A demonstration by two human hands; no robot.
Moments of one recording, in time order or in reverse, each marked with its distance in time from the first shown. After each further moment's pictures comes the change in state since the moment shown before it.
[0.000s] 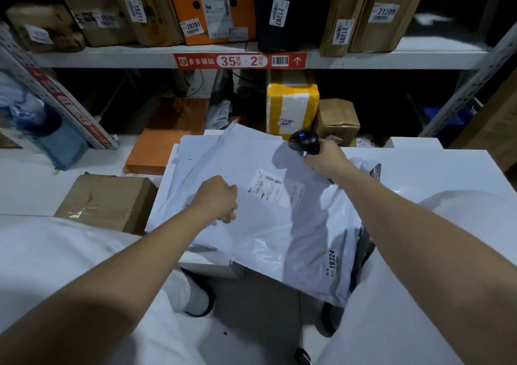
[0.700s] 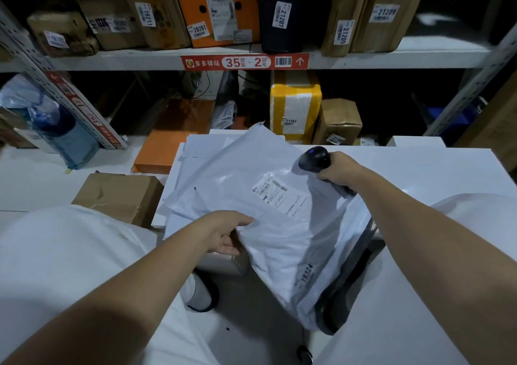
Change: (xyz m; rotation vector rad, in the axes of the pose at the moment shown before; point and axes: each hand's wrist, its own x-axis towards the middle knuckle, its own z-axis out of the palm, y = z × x) left_hand -0.046 -0.033 0.028 -0.385 -0.352 -0.388; right_hand -0.010 0.030 -0.021 -0.226 -0.198 0.086
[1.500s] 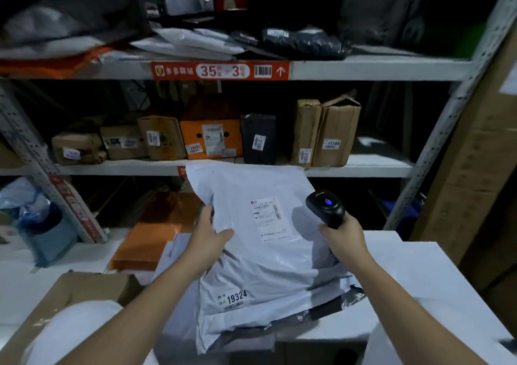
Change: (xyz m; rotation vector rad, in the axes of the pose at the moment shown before) left_hand -0.092 0.138 -0.025 -0.096 0.239 1.009; right_hand -0.073 -0.032 -0.091 0.602 0.525 -0.154
